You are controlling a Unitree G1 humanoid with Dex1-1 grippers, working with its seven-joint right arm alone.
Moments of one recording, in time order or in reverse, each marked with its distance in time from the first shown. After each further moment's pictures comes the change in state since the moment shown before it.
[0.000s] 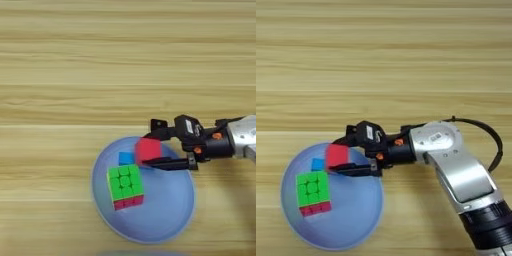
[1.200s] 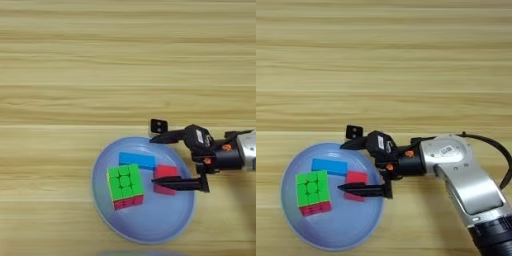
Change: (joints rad) arm 0.074 -0.003 -0.029 0.037 0.021 -0.059 0.004
